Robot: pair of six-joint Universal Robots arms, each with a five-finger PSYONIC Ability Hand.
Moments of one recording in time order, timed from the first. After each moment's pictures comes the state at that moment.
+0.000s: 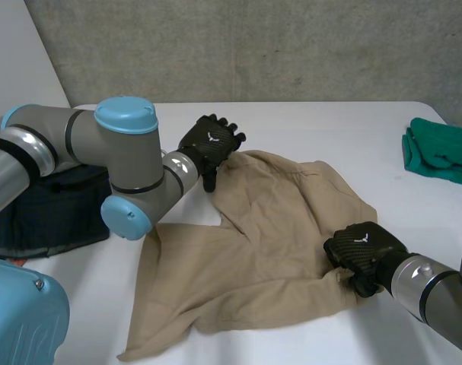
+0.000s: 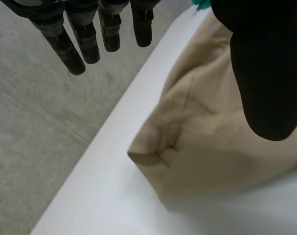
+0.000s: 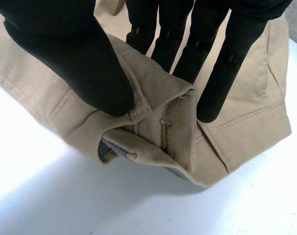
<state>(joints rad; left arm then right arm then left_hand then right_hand) 4.14 -2.51 -0.70 3.02 -1.38 3.74 1.85 -1.35 1.87 0.11 1.29 2.59 0.20 0.20 0.21 0.20 0.05 1.15 1.18 1.19 1.20 0.99</state>
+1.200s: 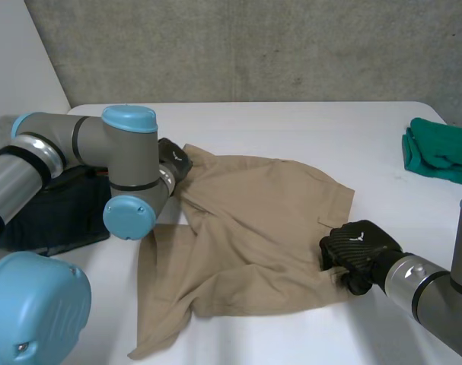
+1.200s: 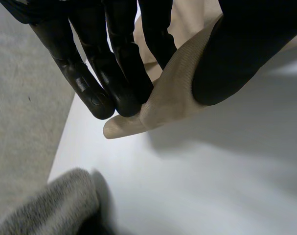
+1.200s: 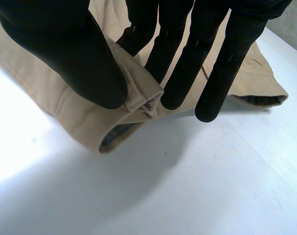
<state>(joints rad) 4.19 -2.65 -0.55 2.80 -1.72 4.02 1.87 -1.32 1.87 0.06 1.30 2.60 1.16 1.19 1.18 1.19 0.99 1.15 1.18 1.19 1.20 1.01</state>
